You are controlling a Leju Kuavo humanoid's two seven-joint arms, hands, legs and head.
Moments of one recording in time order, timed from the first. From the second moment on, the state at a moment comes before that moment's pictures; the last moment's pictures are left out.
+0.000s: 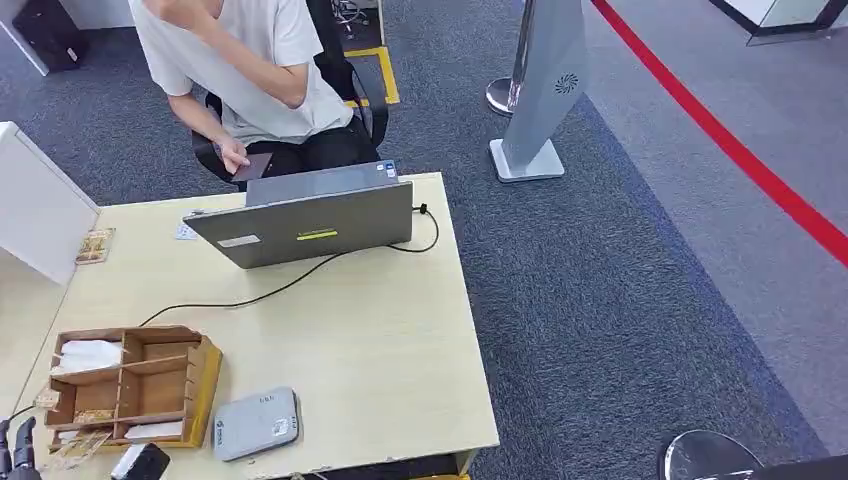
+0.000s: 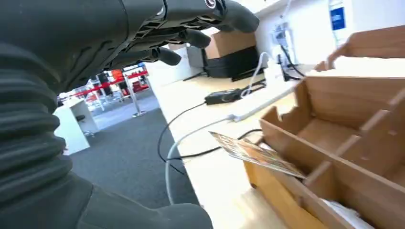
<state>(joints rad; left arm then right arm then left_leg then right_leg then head) 0.39 -0.36 0.35 -1.99 -1.48 -0.05 -0.05 0.32 0.30 -0.62 -1.26 0.73 0.50 0.32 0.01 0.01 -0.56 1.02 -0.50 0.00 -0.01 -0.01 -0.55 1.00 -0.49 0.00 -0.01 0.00</state>
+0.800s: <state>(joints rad) 0.28 -0.36 0.53 -1.85 -1.54 0.16 -0.11 0.29 0.30 -0.63 -1.22 0.88 0.54 0.20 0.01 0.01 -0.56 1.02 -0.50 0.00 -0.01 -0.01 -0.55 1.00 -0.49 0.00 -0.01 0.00</state>
